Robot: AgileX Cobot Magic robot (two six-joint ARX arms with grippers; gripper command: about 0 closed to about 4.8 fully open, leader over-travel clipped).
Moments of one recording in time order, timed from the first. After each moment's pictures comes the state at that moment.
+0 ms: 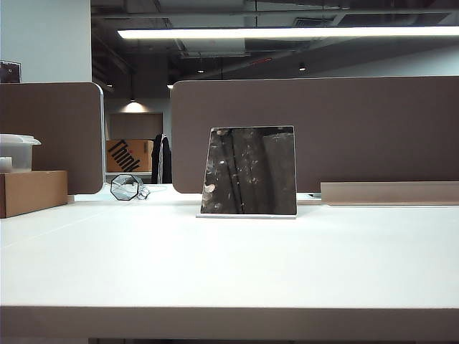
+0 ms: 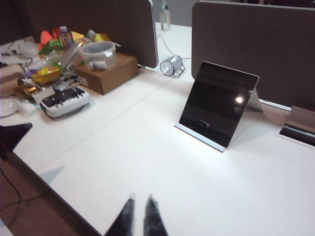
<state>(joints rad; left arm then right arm) 0.02 0.00 0.01 0.02 0.13 0.03 1.46 0.53 1.49 -1.21 0.78 0.29</state>
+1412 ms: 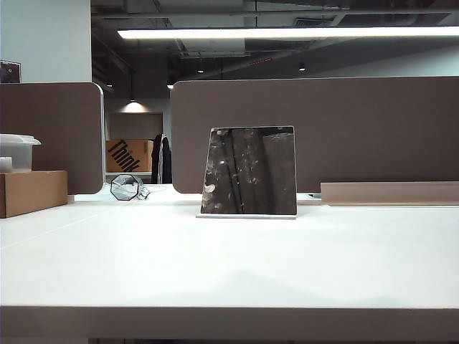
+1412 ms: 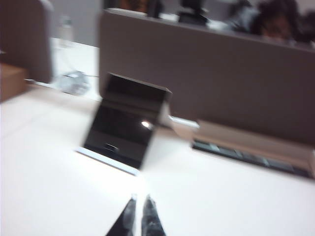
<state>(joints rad) 0.02 0.00 0.01 0.02 0.13 0.03 0.42 0.44 0.82 -0.40 0.14 -0.07</state>
